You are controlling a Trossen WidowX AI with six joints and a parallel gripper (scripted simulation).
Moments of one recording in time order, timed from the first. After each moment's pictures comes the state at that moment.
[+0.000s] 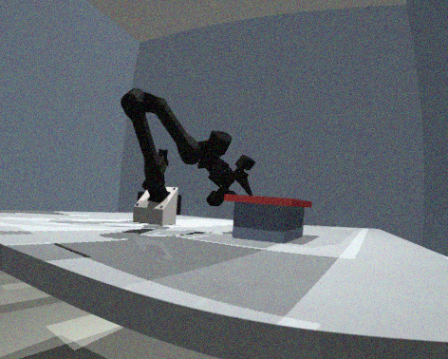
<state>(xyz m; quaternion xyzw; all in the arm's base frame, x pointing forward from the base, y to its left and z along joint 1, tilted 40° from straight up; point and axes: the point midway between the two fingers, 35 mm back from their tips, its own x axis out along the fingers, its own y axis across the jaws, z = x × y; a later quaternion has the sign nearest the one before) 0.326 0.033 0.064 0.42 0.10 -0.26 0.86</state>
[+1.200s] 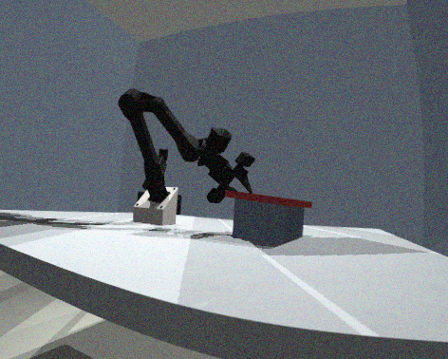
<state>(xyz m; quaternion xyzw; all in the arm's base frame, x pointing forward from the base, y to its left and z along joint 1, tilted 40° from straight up) 0.325 0.040 0.071 0.42 0.10 -0.26 0.86</state>
